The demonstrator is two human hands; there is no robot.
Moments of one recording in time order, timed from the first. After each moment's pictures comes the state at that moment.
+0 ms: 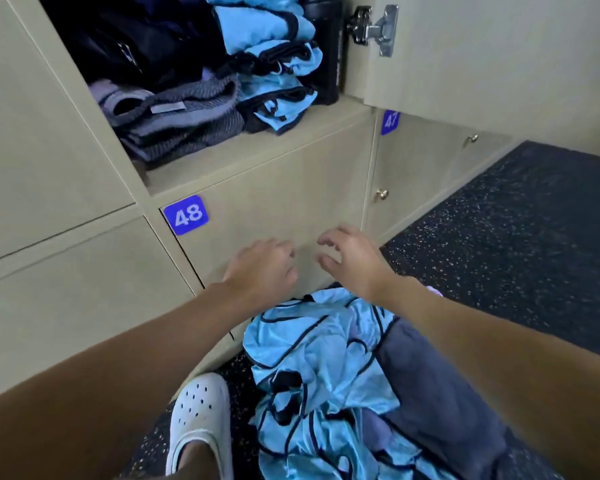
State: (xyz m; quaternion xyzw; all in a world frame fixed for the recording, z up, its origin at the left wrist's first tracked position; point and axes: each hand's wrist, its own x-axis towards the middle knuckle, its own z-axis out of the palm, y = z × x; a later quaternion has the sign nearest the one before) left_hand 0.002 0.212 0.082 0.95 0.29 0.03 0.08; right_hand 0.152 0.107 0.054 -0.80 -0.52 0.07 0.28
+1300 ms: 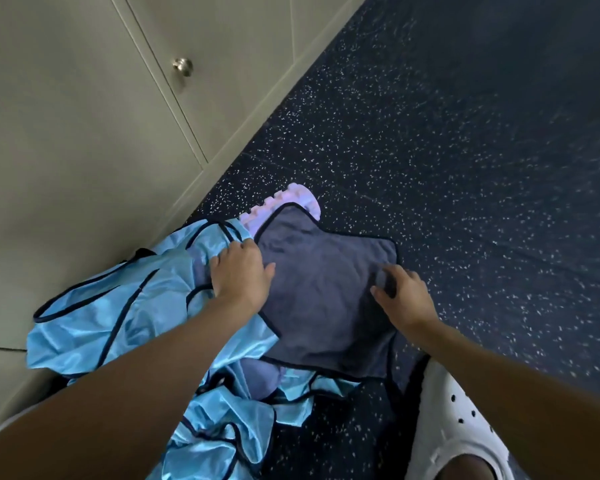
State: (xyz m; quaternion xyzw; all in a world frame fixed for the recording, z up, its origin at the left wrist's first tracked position) left_hand 0.159 0.064 -0.151 0.95 0.29 -0.07 0.06; right_hand 0.229 -0.184 -0.200 -0.94 -0.05 0.22 0.26
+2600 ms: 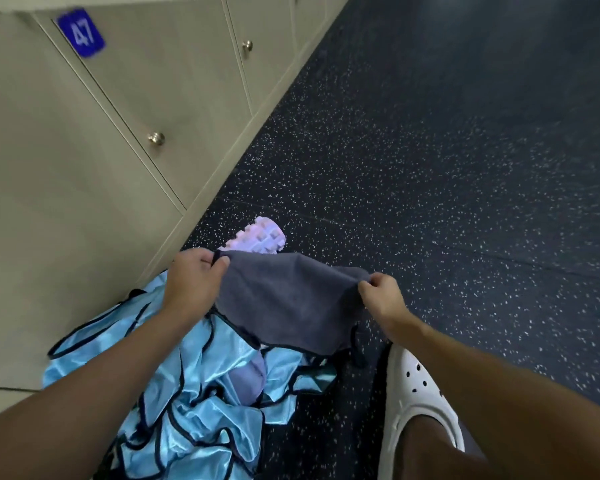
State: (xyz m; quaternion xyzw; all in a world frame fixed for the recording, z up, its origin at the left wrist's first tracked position) left_hand 0.137 0.062 -0.061 0.88 0.29 0.10 0.36; right_hand 0.211 -0.206 -0.142 -0.82 0.11 0.20 0.53
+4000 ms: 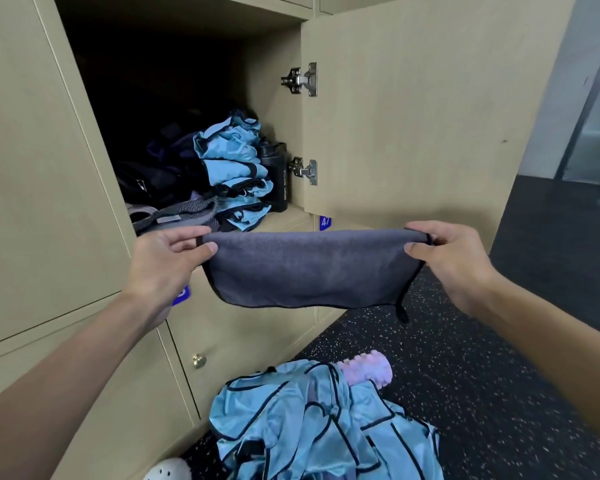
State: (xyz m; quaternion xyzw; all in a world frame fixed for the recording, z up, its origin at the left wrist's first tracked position) left_hand -0.067 0.166 0.246 0.70 0.28 0.43 0.49; right_hand 0.165 -0.088 0.243 -0.71 -0.26 0.04 0.65
